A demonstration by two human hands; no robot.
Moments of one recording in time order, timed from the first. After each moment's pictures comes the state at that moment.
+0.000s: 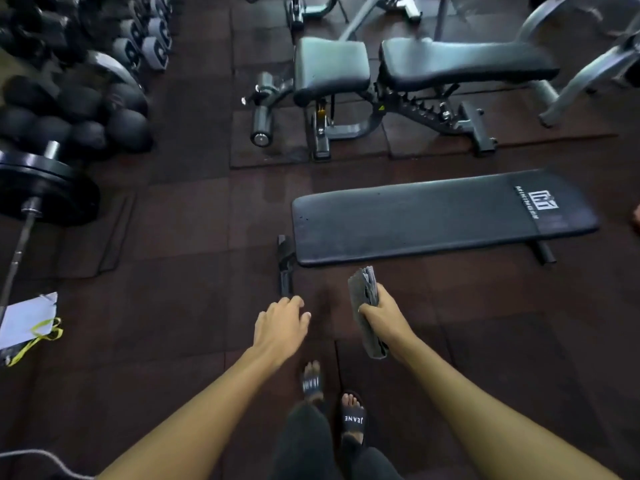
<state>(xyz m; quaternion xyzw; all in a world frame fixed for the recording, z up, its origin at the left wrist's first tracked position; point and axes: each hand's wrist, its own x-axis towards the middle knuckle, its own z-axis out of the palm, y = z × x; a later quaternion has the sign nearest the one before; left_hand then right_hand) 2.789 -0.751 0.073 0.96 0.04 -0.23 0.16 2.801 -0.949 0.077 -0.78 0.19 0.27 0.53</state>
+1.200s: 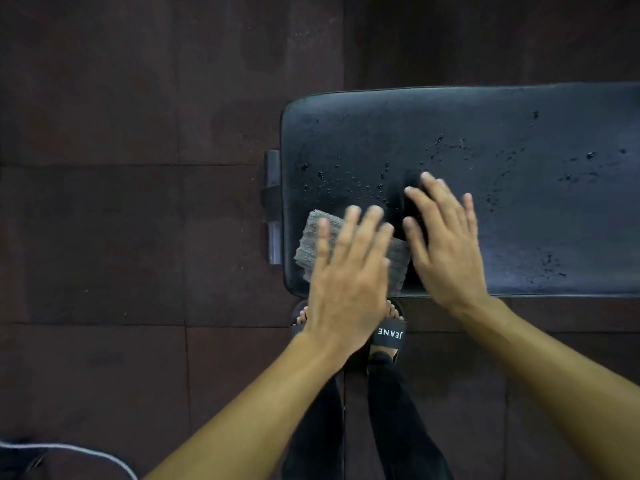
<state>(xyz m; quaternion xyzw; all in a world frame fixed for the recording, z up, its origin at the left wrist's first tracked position) 3.073 -0.802 -0.284 0.98 -0.05 -0.03 0.19 3.131 -0.956 -0.313 -0.97 -0.08 0.09 0.22</state>
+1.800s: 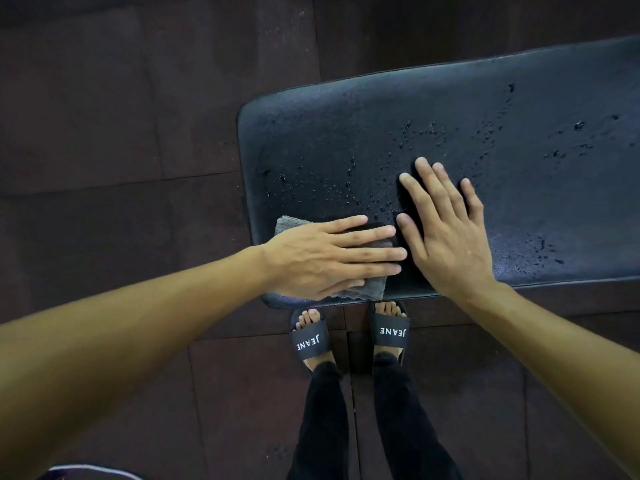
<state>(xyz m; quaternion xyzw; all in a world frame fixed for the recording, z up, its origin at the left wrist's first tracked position) 3.154 -0.757 -0.335 0.80 -0.59 -0.11 0.04 3.137 -0.999 -0.349 -0.98 -0.12 0.04 0.13</state>
